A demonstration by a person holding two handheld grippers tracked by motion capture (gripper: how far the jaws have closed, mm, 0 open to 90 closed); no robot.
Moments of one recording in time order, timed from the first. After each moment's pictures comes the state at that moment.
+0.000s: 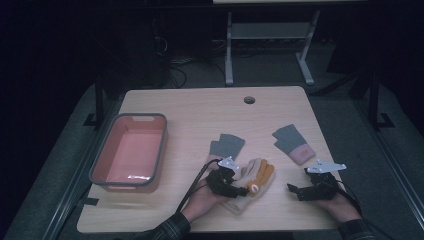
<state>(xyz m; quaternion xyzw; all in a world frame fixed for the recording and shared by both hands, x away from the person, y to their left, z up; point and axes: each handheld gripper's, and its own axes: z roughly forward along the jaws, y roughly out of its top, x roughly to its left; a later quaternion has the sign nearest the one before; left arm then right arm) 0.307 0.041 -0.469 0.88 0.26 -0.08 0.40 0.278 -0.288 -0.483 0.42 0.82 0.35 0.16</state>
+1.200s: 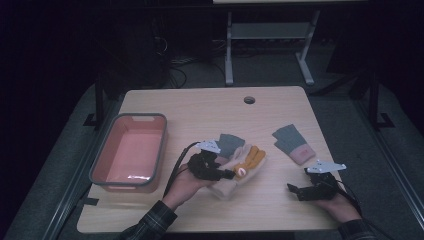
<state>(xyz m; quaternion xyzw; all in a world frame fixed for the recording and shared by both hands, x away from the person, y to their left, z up) 0.325 0.088 -0.409 0.86 0.24 -0.07 0.44 0.278 -0.288 -0.483 0.42 0.82 0.35 0.16</state>
